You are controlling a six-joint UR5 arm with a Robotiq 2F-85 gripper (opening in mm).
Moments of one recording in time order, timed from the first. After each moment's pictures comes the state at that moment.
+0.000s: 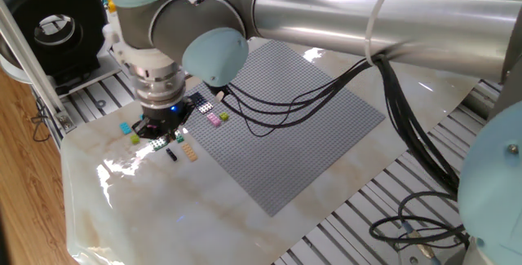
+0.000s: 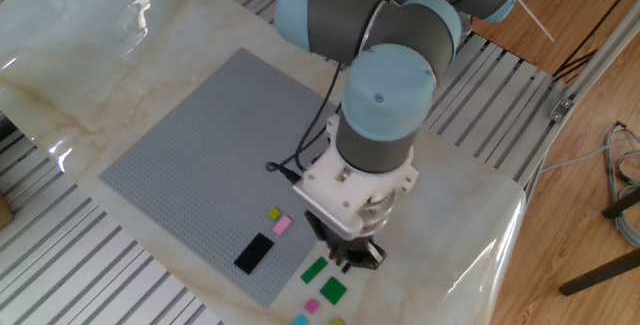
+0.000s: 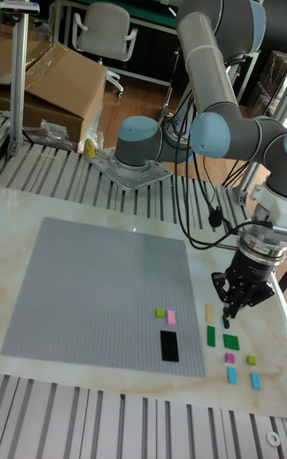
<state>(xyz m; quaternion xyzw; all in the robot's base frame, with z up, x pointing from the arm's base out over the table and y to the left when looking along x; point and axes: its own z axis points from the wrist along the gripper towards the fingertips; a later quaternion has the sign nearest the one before) 0.589 0.231 0.043 0.02 1.00 0.01 0.06</state>
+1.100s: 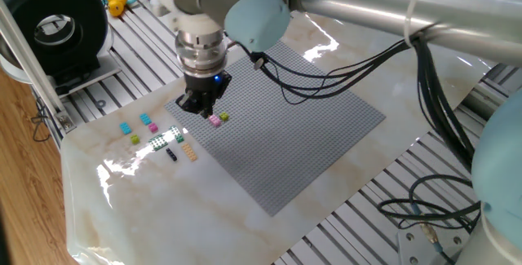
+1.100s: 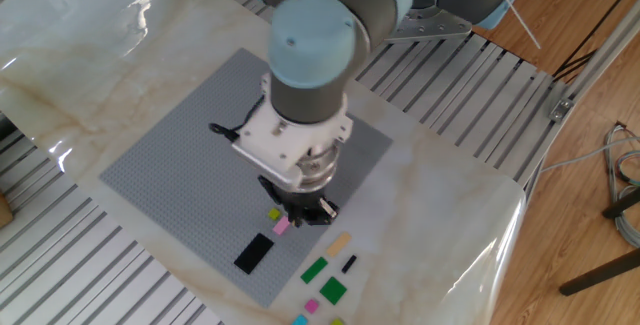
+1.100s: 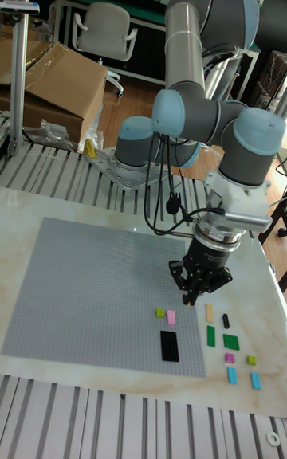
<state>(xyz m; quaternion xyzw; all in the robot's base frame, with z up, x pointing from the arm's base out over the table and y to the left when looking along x) 0.584 0.144 0.054 -0.03 1.00 0.01 0.04</state>
